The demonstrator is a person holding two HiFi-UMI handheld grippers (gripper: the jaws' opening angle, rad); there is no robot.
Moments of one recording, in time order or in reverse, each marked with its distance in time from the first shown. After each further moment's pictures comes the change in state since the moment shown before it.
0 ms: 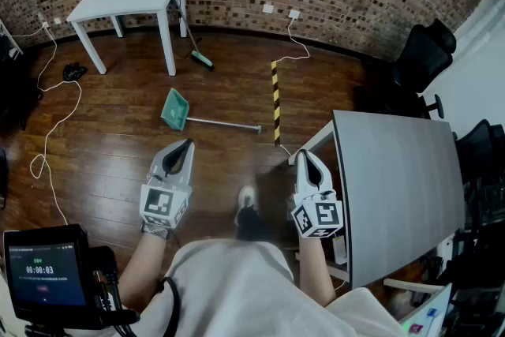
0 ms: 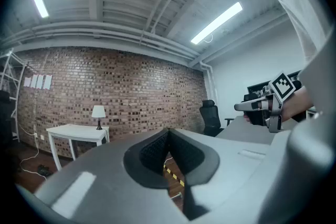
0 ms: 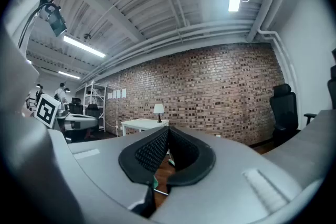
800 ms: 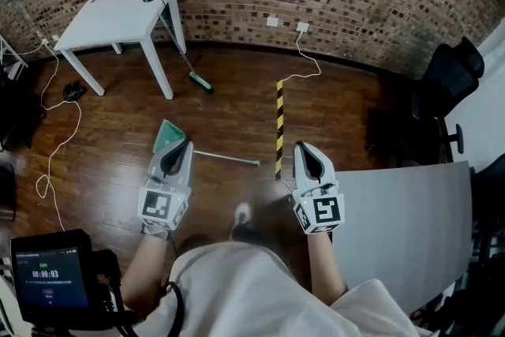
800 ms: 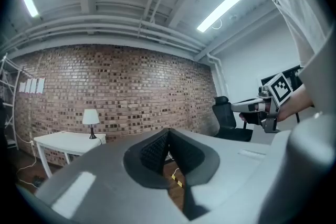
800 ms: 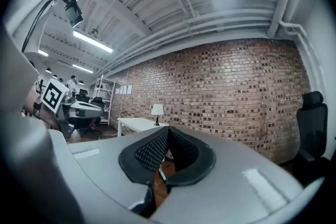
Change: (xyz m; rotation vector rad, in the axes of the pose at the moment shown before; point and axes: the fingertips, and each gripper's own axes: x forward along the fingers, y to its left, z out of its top) left arm 0.285 0.023 0.017 0.038 -0.006 0.060; right arm 0.241 -0.180 0.029 -0.132 -0.016 0.143
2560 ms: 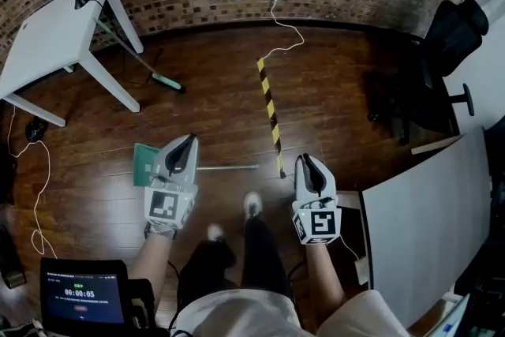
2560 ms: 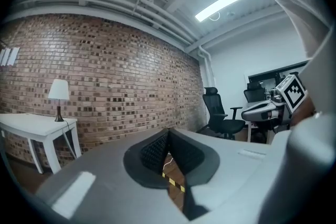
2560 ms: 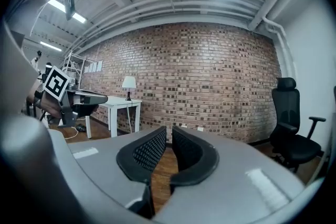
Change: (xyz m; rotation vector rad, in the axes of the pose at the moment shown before) left arm 0.222 0.047 -0.191 -0.010 0.027 -0.236; right arm 0.124 -0.066 -0.217 0.026 0.167 -0.308
